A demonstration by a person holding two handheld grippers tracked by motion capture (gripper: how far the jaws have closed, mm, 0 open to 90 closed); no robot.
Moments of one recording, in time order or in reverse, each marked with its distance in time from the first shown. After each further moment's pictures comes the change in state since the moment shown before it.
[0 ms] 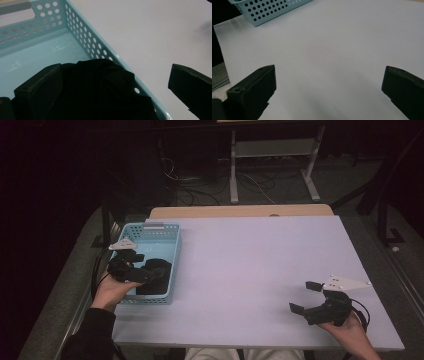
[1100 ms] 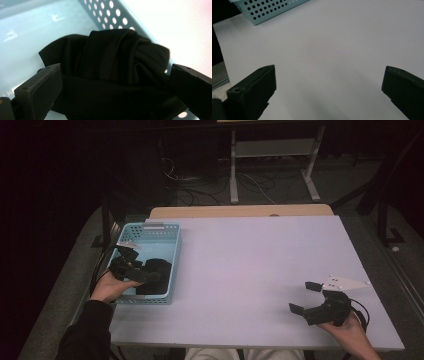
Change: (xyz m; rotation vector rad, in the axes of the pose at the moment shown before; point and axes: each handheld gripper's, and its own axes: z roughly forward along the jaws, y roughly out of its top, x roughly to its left) left arm 0.026 -0.005 0.021 0.226 -0.012 -0.048; right arm 0.000 0.000 0.001 0.010 0.000 0.001
